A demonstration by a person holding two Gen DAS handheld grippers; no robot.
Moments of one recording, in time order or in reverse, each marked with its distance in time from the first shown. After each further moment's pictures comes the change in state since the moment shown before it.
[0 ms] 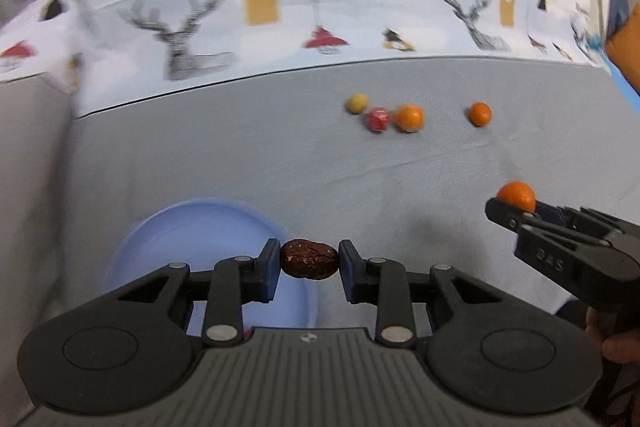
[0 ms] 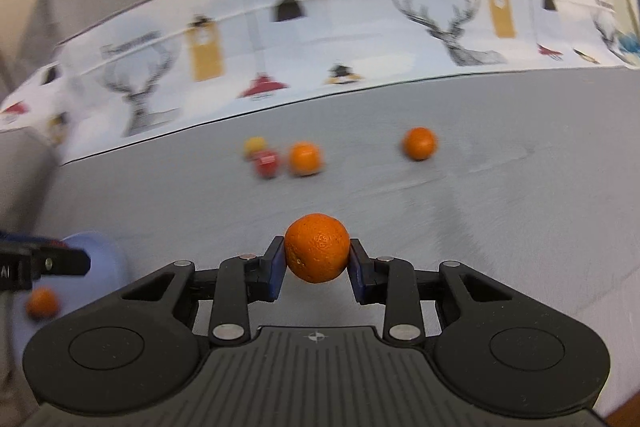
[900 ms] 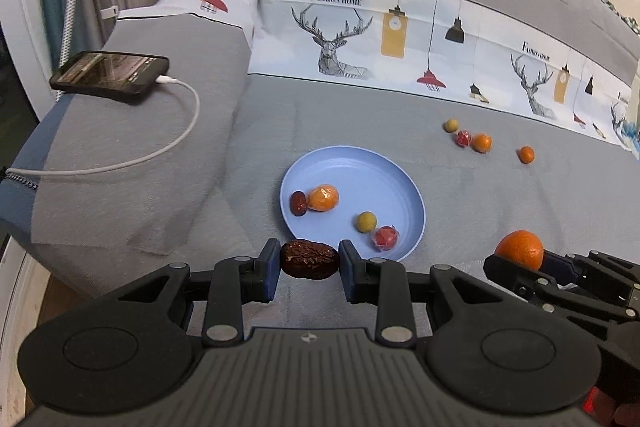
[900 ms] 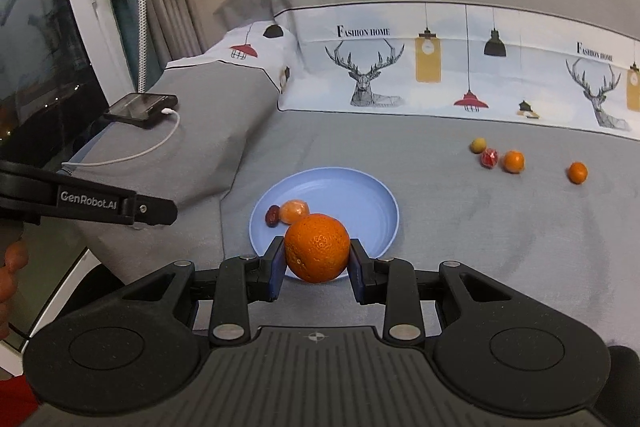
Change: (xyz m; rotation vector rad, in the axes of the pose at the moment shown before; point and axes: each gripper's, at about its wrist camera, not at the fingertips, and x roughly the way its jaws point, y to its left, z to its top) left arm -0.159 0.112 -0.123 -0.258 -0.108 0.105; right arm -0.150 0.154 -0.055 -0.260 -0.001 0.305
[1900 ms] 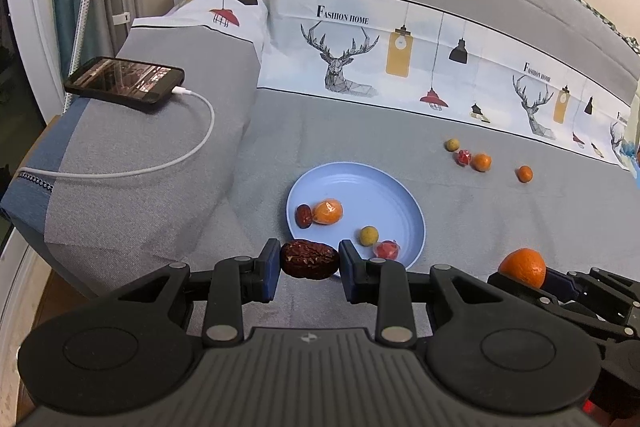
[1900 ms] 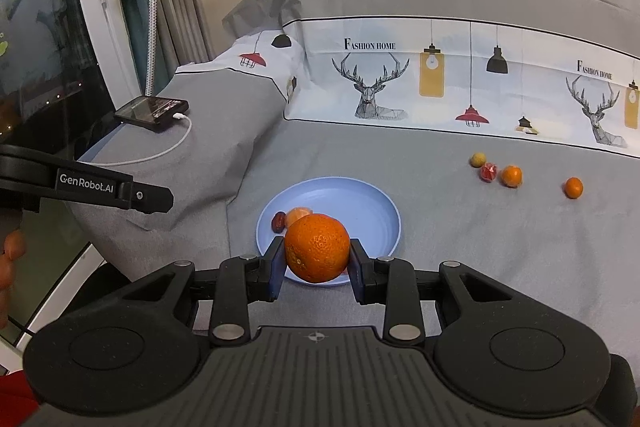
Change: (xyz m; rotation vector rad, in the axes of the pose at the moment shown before) left arm -0.009 0.008 0.002 -0.031 -0.039 -0.005; right arm -0.010 0.007 -0.001 -0.025 -0.016 -0.002
